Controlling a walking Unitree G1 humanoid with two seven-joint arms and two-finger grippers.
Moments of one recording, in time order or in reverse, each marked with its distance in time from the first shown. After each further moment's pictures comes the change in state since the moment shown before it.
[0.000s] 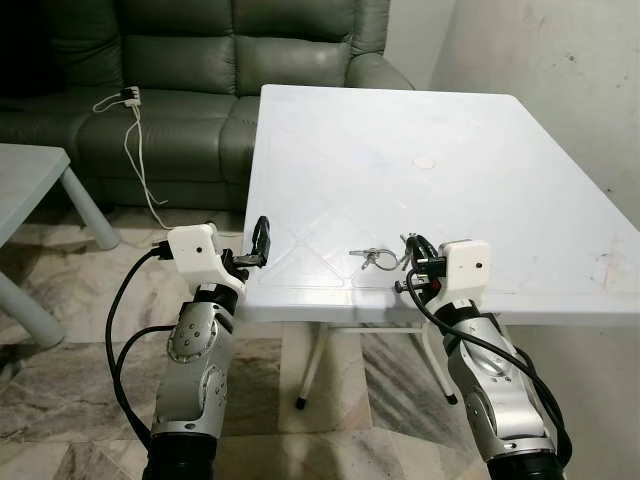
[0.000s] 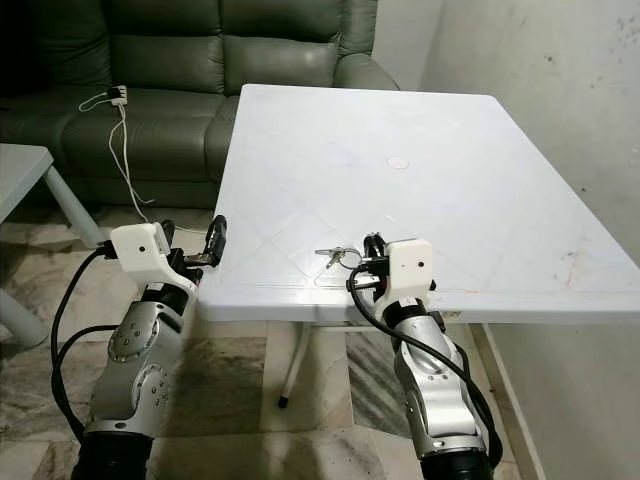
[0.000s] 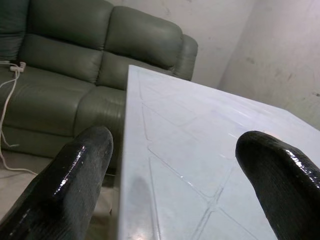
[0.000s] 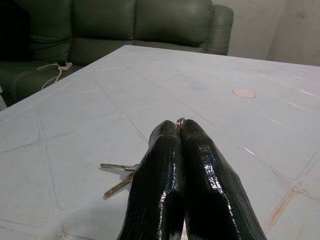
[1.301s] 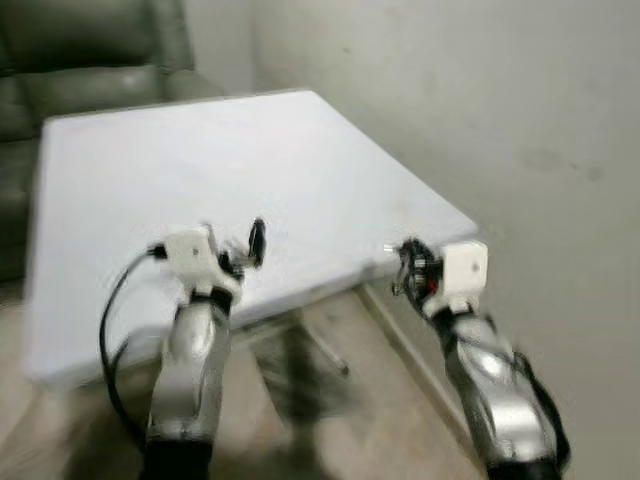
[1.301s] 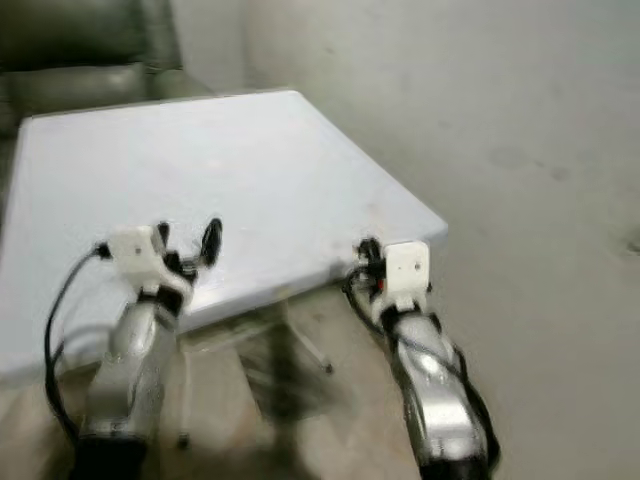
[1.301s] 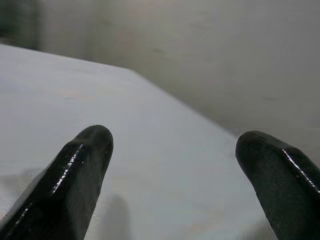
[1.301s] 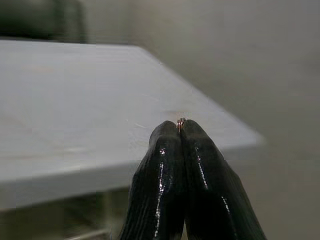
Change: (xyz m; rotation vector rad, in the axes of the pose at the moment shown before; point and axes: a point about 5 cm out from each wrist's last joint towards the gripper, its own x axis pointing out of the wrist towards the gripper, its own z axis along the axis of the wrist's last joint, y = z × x) left arm -0.002 -0.009 -0.005 -0.015 0.021 -0.019; right arm -0.006 -0.007 -0.004 -0.011 0.034 -0.016
